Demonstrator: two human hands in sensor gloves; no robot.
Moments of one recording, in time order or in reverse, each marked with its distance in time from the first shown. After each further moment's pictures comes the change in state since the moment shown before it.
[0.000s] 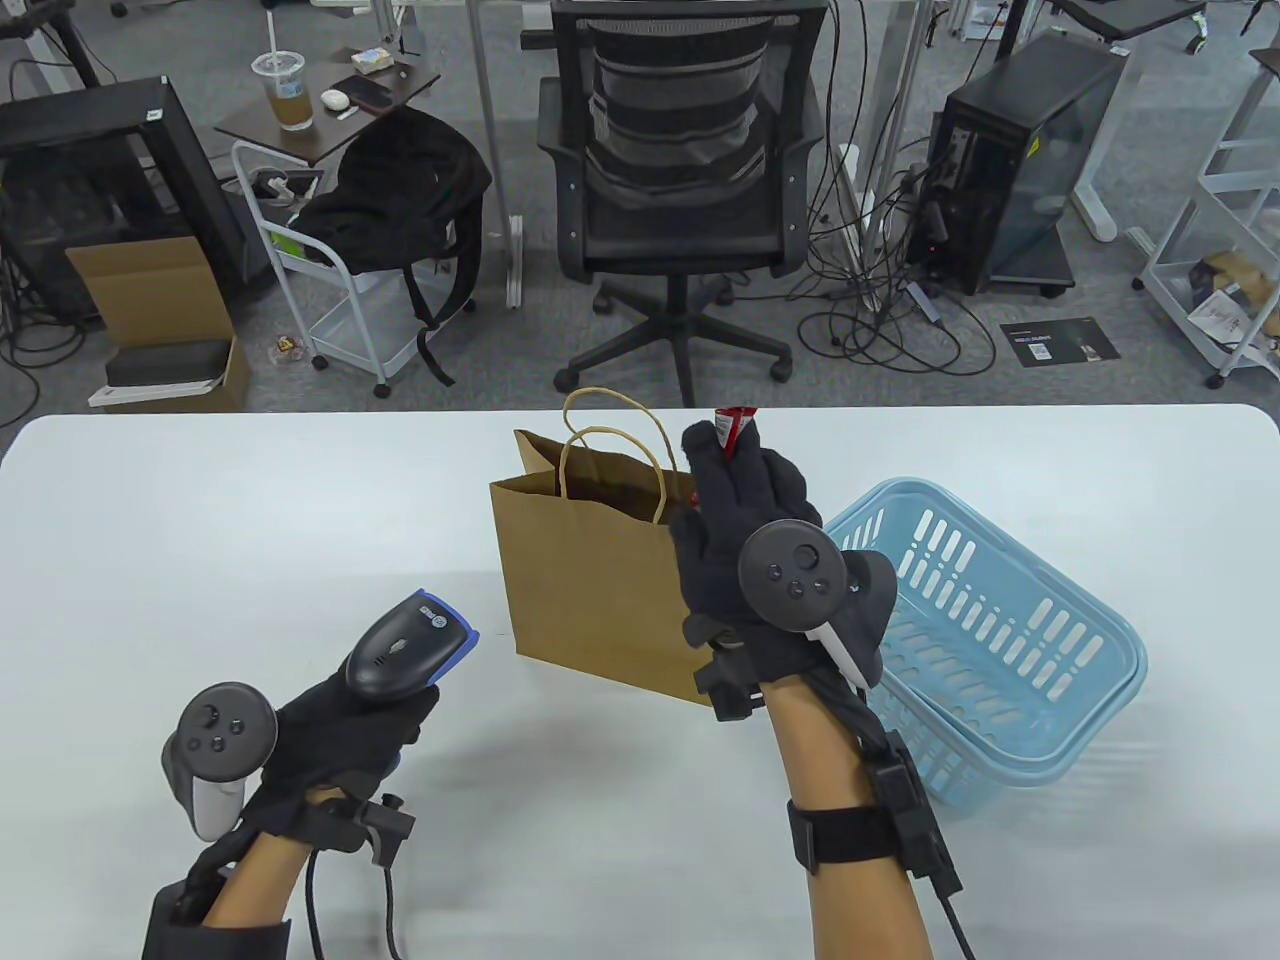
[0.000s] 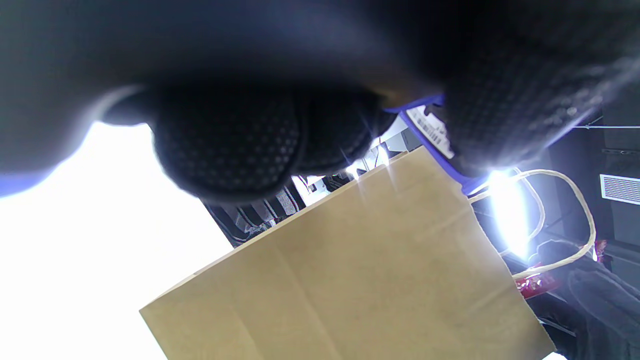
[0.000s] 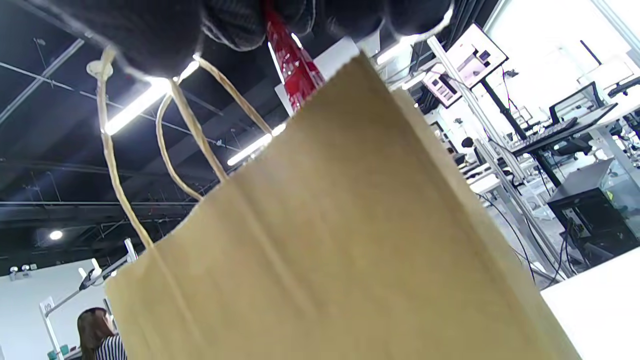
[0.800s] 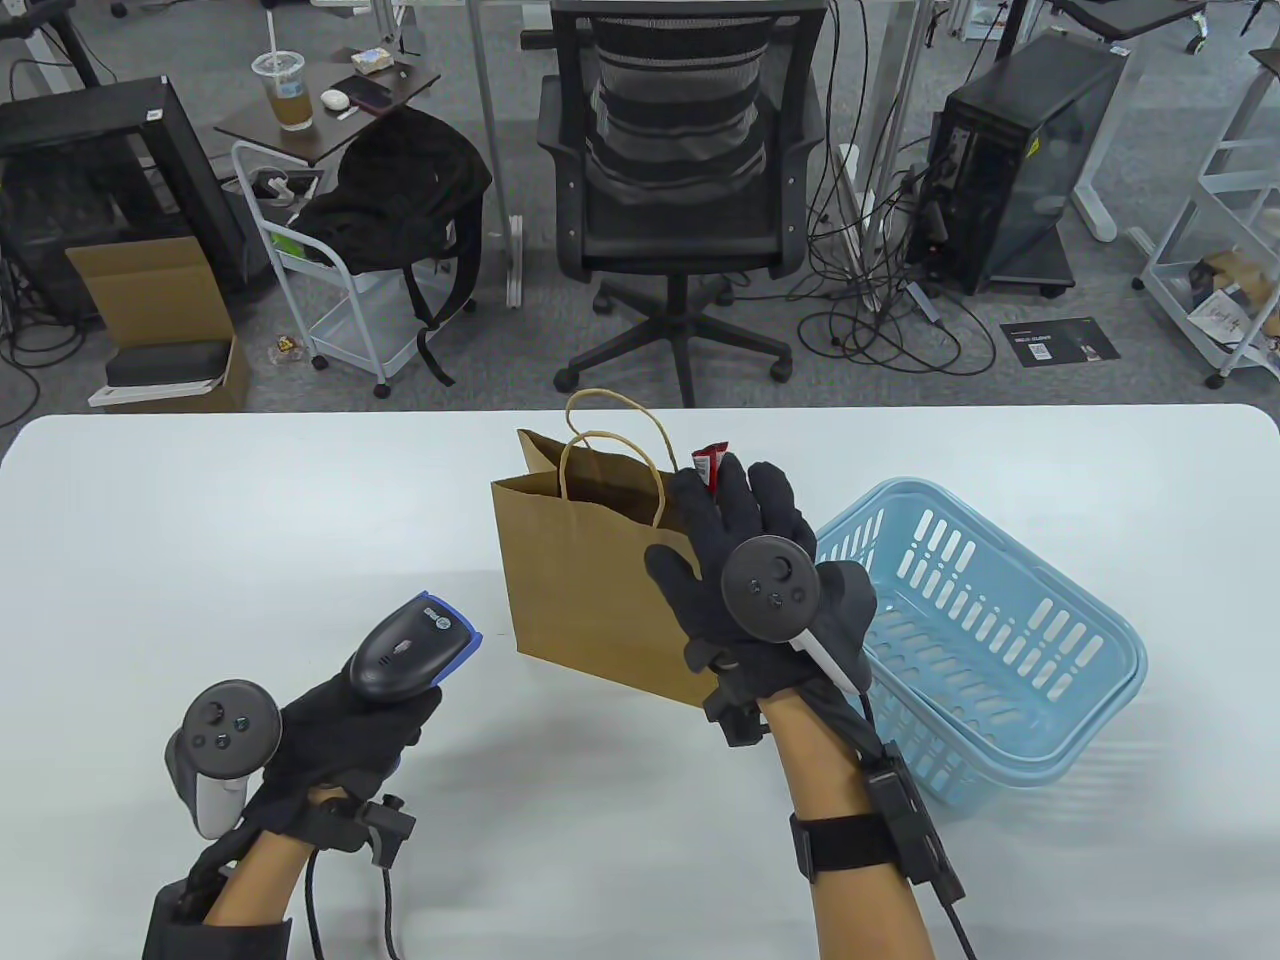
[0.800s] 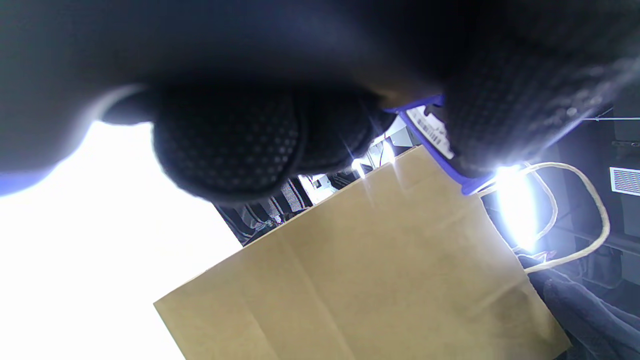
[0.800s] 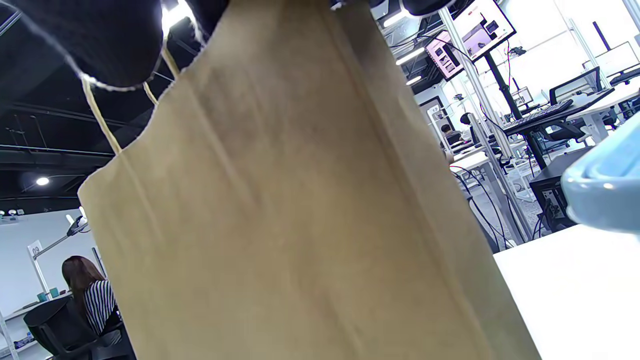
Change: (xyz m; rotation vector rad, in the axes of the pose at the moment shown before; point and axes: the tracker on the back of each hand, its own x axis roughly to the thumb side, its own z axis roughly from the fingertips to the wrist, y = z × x) left_hand 0.000 -0.002 -0.002 -0.014 0.013 -0.013; right_hand -0.013 0.025 0.007 0.101 0.000 0.089
